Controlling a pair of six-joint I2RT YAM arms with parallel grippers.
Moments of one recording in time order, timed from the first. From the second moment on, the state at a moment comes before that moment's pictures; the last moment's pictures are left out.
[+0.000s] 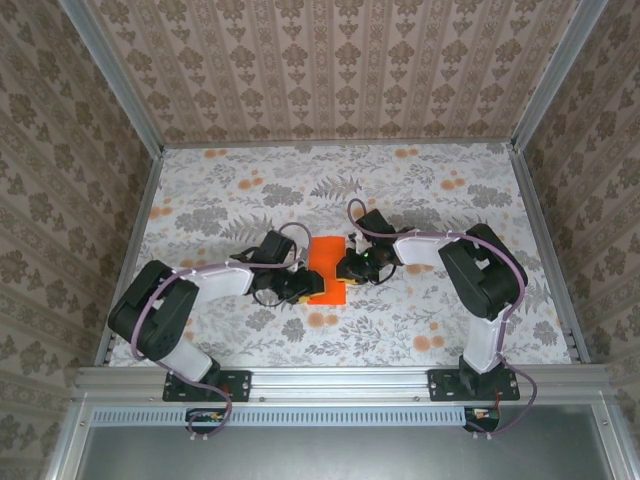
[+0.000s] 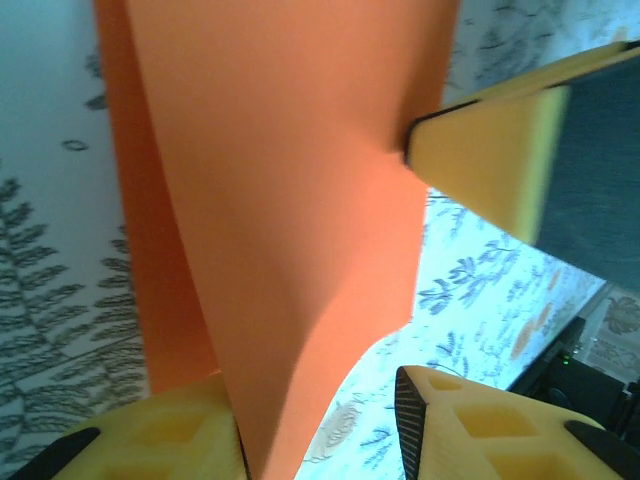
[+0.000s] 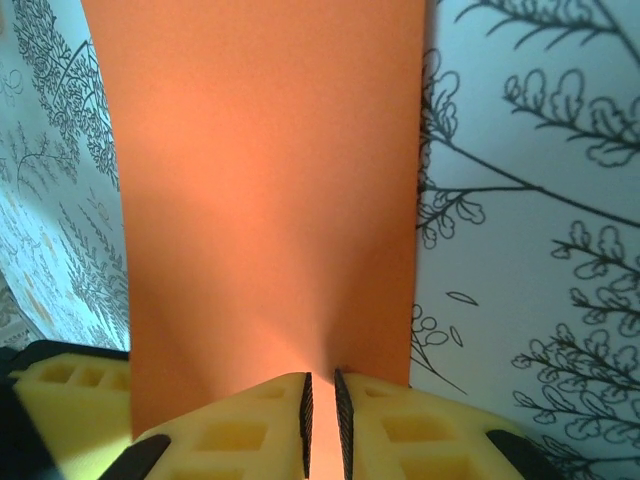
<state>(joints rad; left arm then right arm) -0.65 1.55 0.67 -0.15 0.59 -0.82 0.53 1.88 1.00 -0.26 -0.55 0.74</state>
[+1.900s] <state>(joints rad) -0.67 1.69 0.74 0.08 0.59 -0.89 0.43 1.69 0.90 -0.25 -0.59 0.78</state>
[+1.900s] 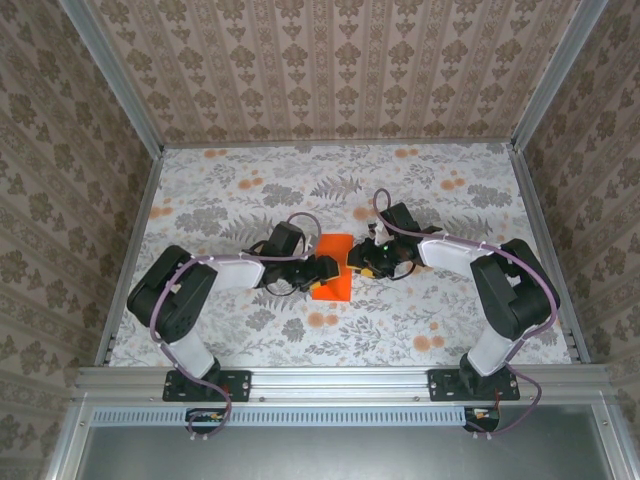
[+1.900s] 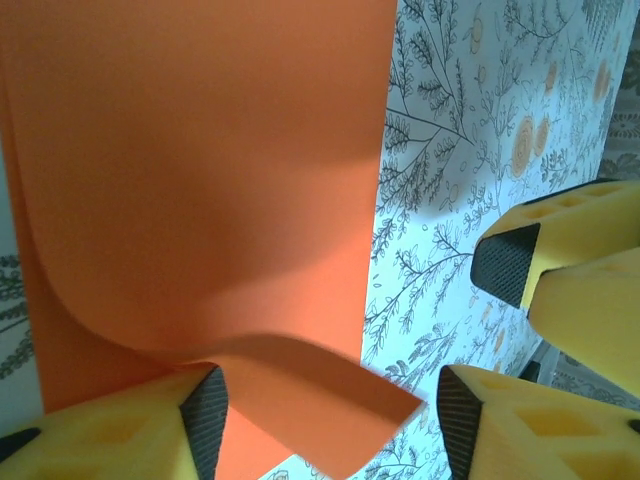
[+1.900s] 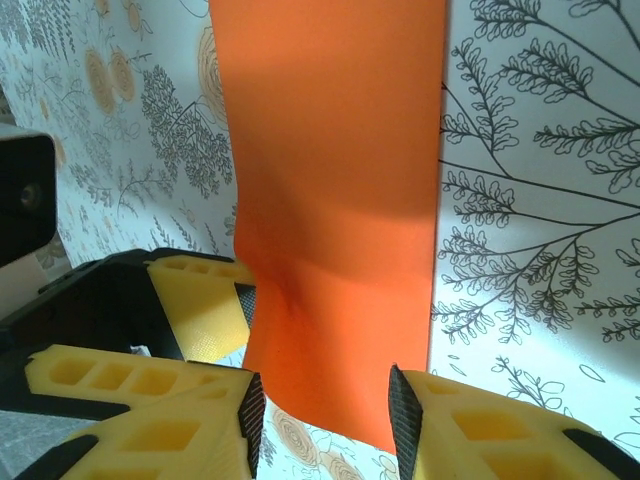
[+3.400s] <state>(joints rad) -0.69 1.69 0.75 0.22 0.68 -0.95 0.45 1.84 0.95 -0.27 -0.61 0.74</state>
